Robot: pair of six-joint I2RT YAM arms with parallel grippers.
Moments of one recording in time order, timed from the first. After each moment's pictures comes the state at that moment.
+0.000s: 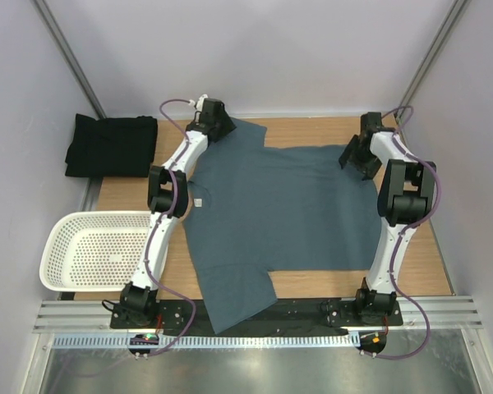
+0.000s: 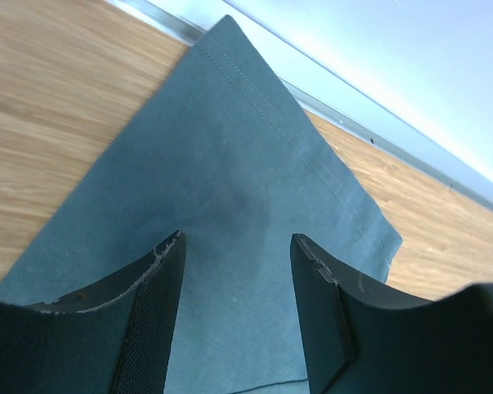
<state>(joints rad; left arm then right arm) -0.29 2.77 2.56 -0.42 -0.08 -0.80 -0.09 2.12 1.63 -0.69 0.14 0.51</state>
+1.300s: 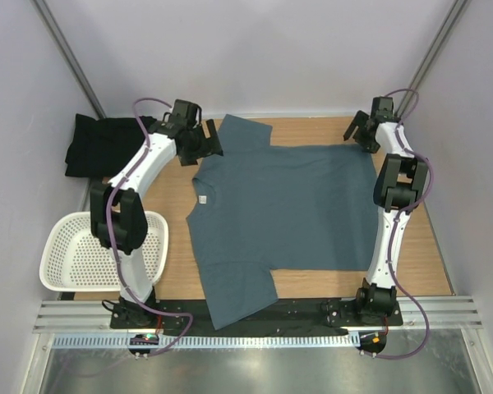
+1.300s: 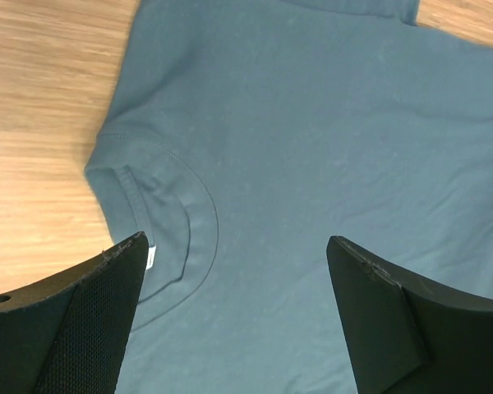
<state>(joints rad) -0.29 1.91 1.71 -0.72 0.07 -0.55 -0.16 2.45 2.12 -0.56 -0.04 0.38</state>
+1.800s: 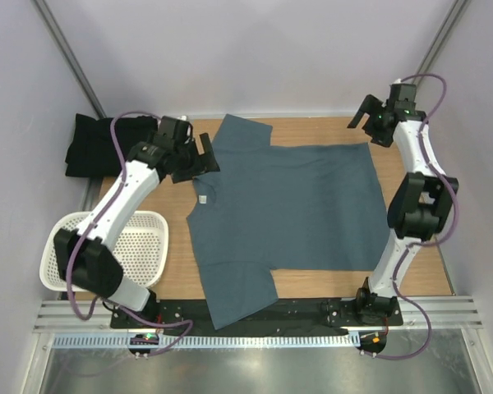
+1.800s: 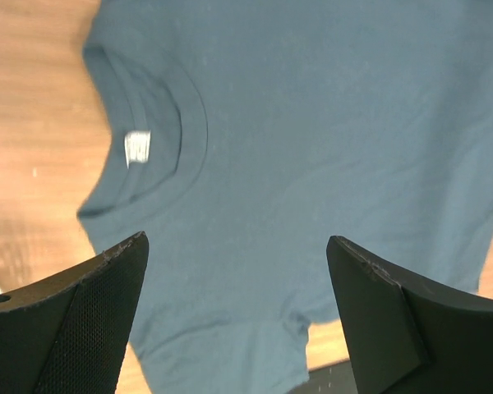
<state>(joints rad) -0.36 1.54 1.46 -0.77 0.04 -0.58 -0.17 2.02 1.84 -0.61 -0.17 0.39</state>
